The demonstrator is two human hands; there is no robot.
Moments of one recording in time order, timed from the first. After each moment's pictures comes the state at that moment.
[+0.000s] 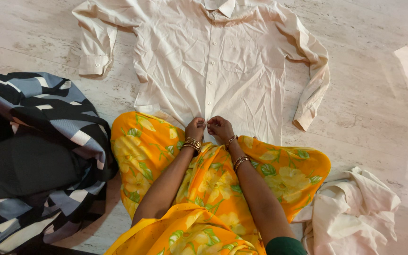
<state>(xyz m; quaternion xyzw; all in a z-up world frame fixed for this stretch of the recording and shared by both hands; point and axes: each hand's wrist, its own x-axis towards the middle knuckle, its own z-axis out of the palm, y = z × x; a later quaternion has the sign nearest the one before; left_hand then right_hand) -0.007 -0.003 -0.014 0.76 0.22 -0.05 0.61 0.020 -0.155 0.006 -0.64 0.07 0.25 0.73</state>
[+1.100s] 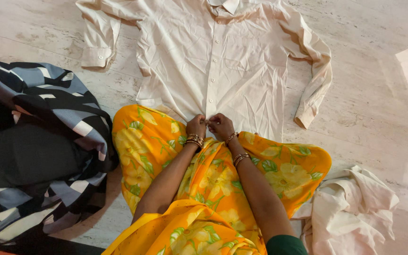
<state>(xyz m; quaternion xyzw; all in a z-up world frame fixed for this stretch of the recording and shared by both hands) -0.018 -0.006 0.006 0.84 0.23 -0.02 0.49 0.007 -0.153 0.014 -0.68 0.07 0.25 0.68</state>
